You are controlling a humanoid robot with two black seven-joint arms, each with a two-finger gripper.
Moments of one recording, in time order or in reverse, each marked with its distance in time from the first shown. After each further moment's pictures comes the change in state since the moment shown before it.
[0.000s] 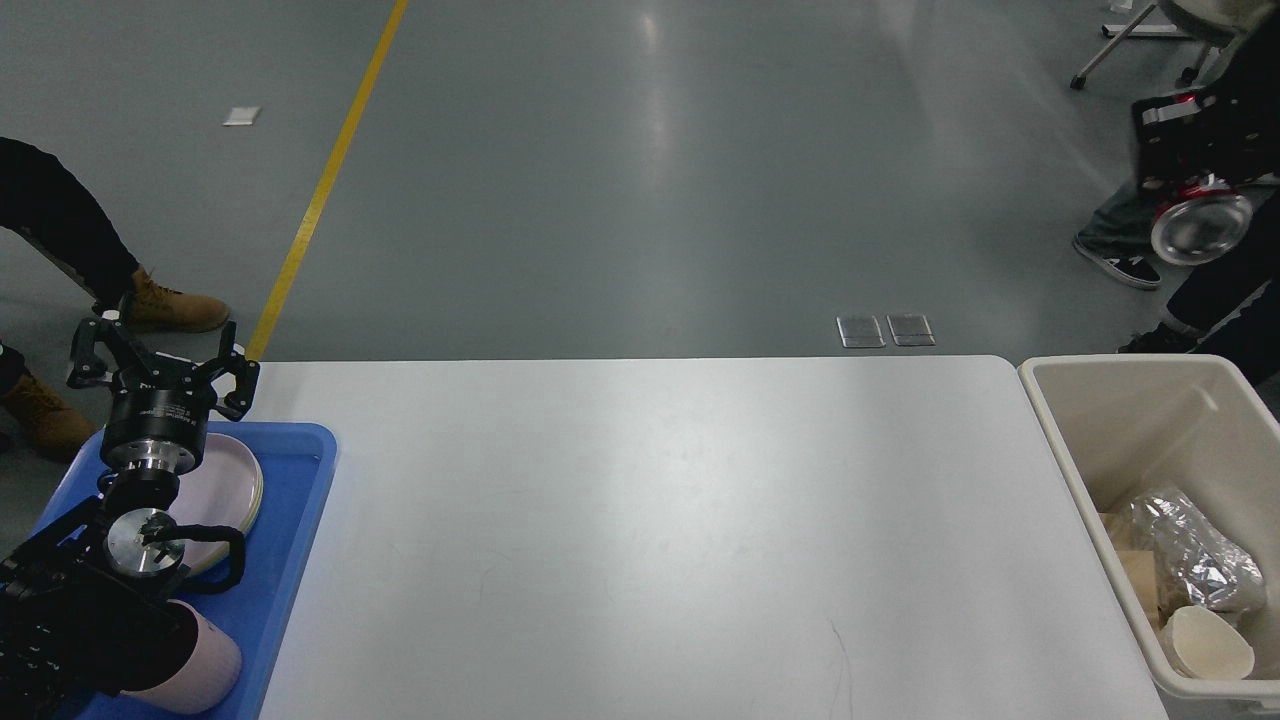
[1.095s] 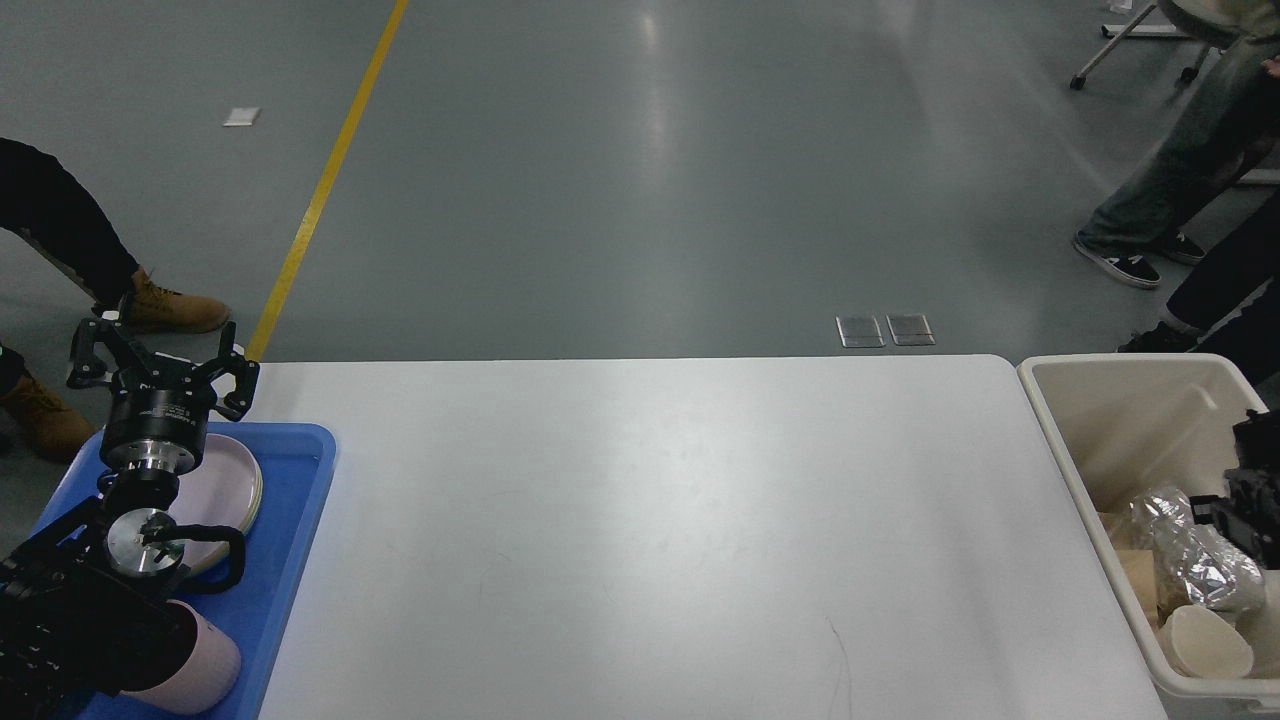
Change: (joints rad) left arm 0.000 0.000 0.000 0.000 0.000 0.000 0.000; right arm -1.306 0.142 0.018 -0.548 -0.137 -0.688 -0.004
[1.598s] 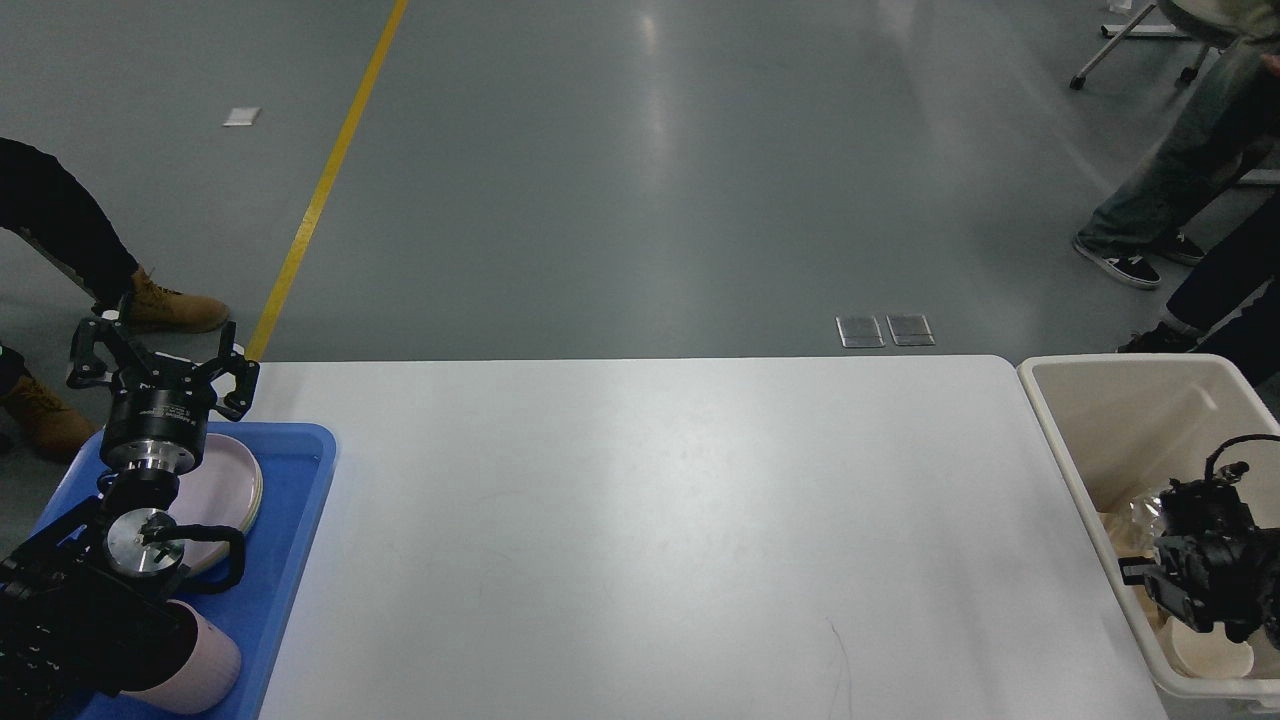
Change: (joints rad) left arm 0.000 0.000 0.000 0.000 0.000 0.000 0.000; right arm -0.125 0.082 0.053 -0.030 0.000 -0.045 0.001
